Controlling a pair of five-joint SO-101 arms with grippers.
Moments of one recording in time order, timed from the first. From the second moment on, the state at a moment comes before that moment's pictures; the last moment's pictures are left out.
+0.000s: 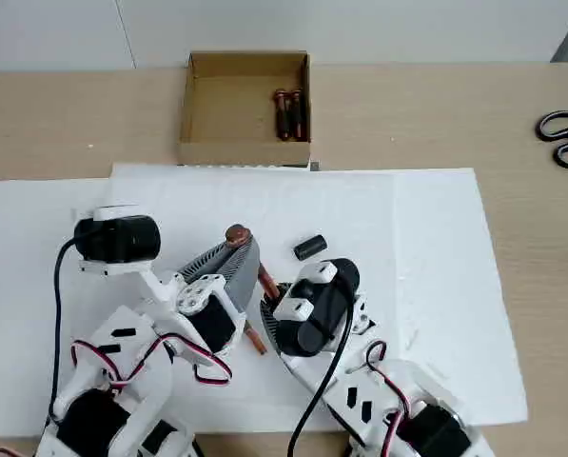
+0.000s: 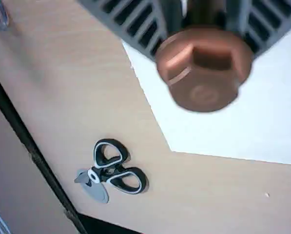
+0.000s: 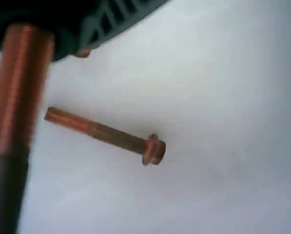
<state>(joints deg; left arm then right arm) 28.8 -85.2 58.5 54.3 42.6 -45.1 -99.6 71.7 58.5 1.5</state>
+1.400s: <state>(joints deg) 40.1 -85.6 58.2 71.1 32.6 -44.8 -99.8 71.3 57.1 4.0</state>
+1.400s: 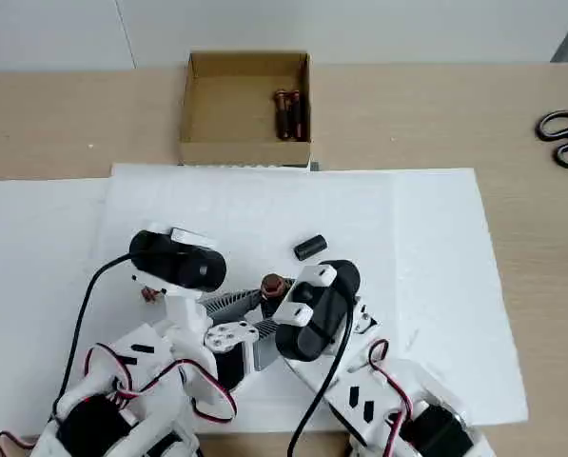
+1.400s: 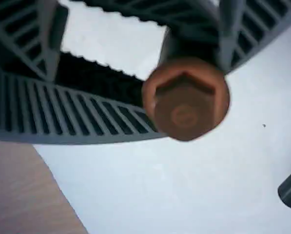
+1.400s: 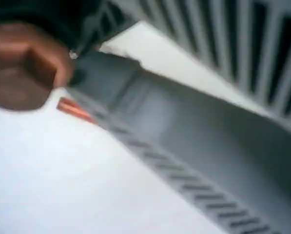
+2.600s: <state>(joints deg) 18.2 -85.6 52.9 63.7 14.7 -29.4 -99.7 73.5 56.8 4.0</state>
